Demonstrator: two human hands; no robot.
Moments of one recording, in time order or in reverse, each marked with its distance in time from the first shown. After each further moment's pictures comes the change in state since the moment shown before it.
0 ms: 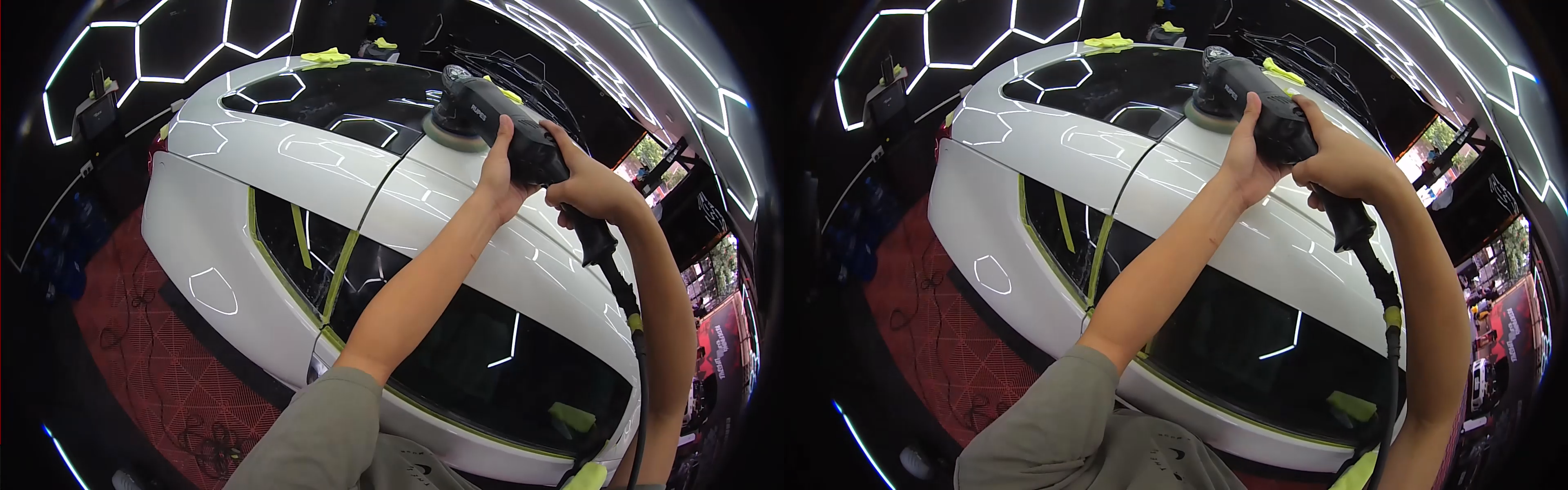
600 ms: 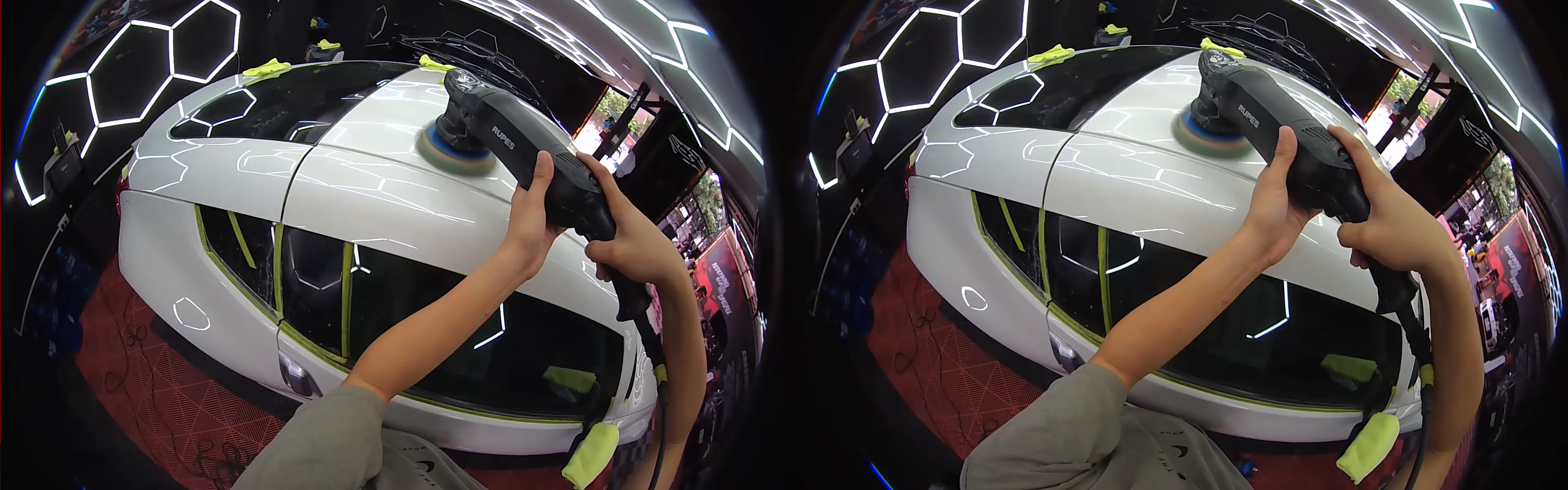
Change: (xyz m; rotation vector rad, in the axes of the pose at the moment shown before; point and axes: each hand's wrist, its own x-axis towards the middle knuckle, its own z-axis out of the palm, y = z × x) left_hand -0.060 -0.148 0.101 0.002 -0.043 -0.146; right_hand -0.158 0.106 -0.042 0.095 0.101 0.065
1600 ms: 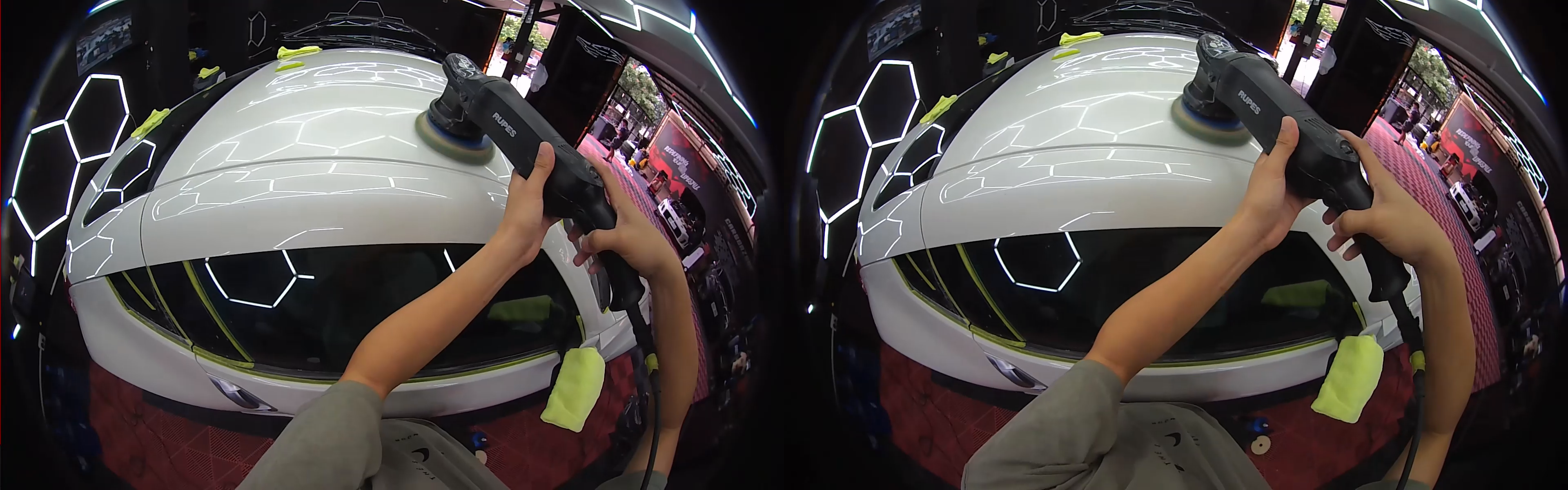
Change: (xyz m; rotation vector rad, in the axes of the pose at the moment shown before) left_hand 0.020 -0.240 0.105 -0.059 -0.135 -0.295; right_hand -0.161 0.190 -0.083 0.429 0.244 0.384
